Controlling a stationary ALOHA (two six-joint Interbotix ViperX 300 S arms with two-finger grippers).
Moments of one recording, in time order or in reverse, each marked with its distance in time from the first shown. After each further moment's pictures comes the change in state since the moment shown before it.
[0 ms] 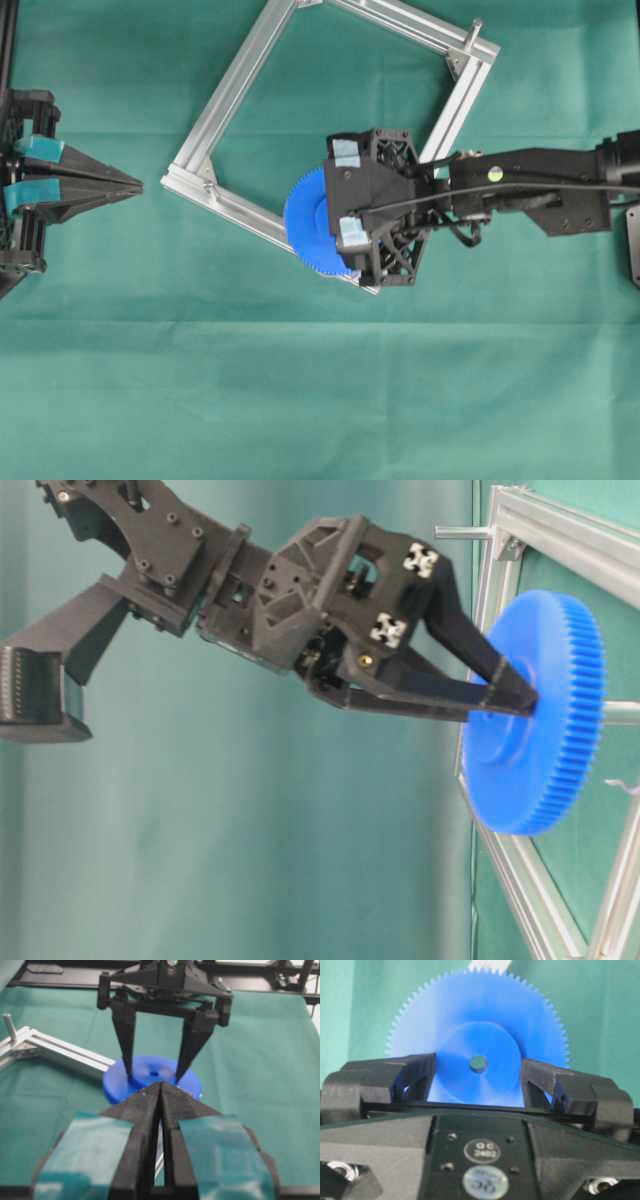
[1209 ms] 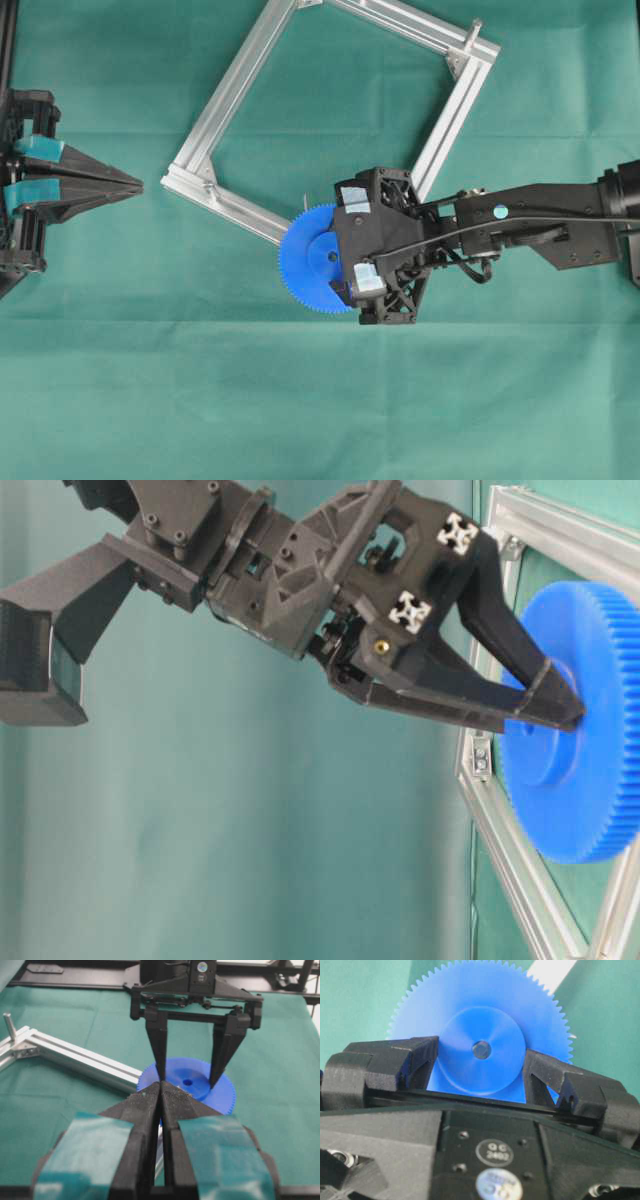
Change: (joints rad) left arm -0.002 0.000 0.000 0.000 0.000 0.000; right arm 0.078 -0.002 0.051 0.034 -0.069 0.081
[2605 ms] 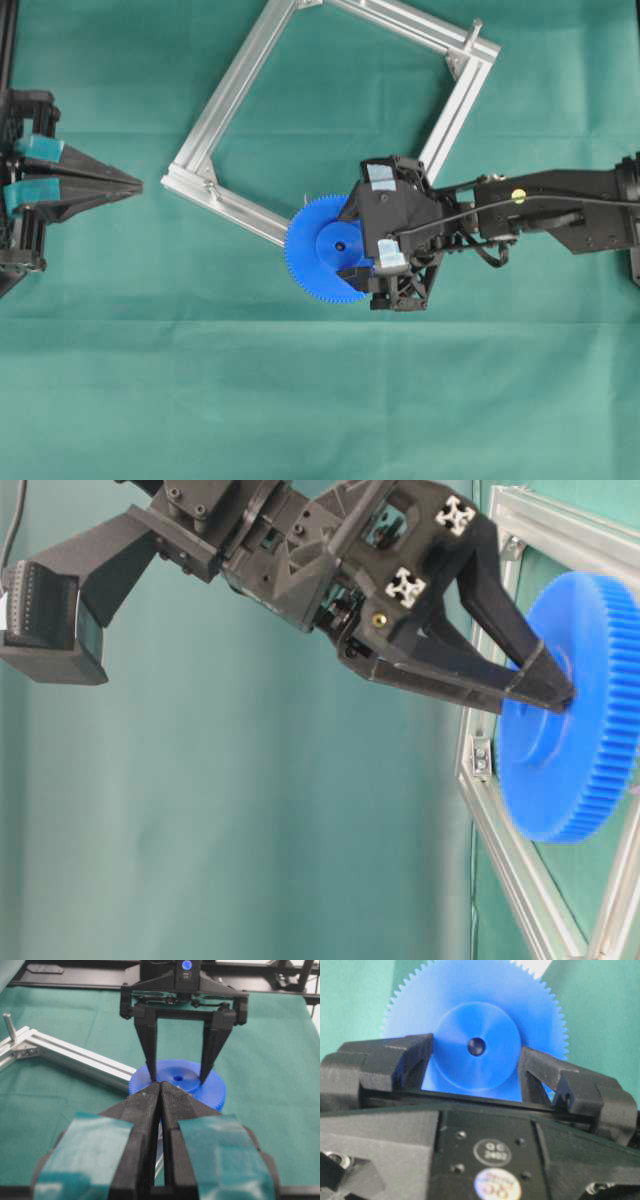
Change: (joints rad) left arm 0.002 0.000 0.000 0.000 0.000 0.000; right arm -0.048 -0.034 0.087 0.002 -0.075 0.000
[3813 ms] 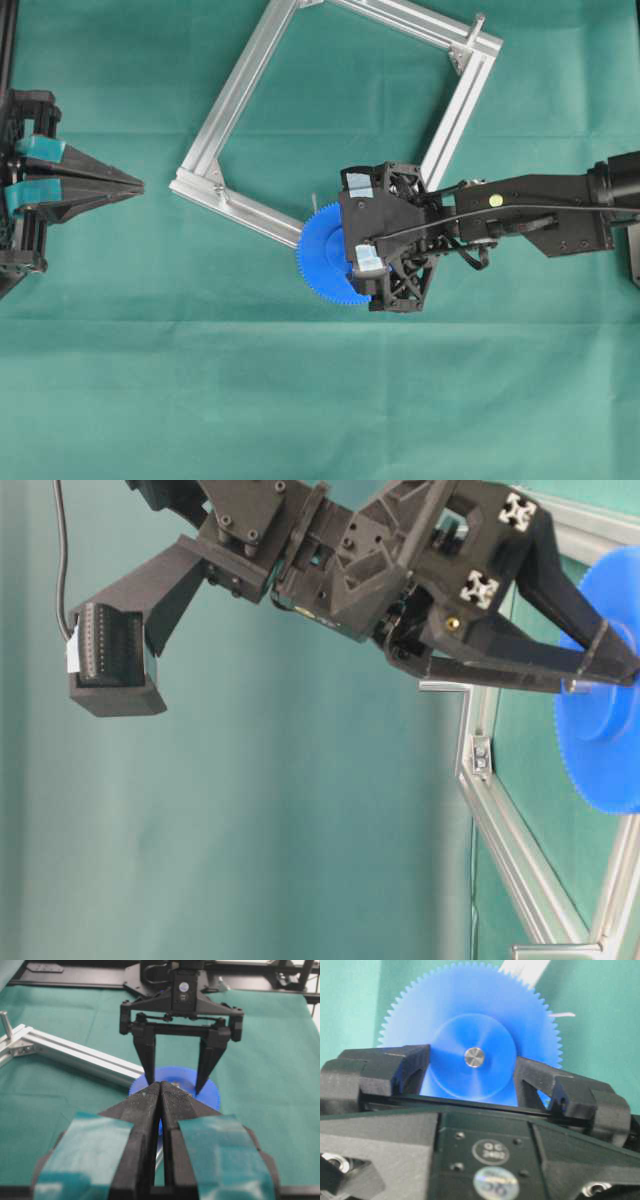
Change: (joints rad) left arm 0.000 0.005 0.000 0.002 -0.002 0.000; right arm -0.003 0.051 -0.032 0.006 0.038 0.000
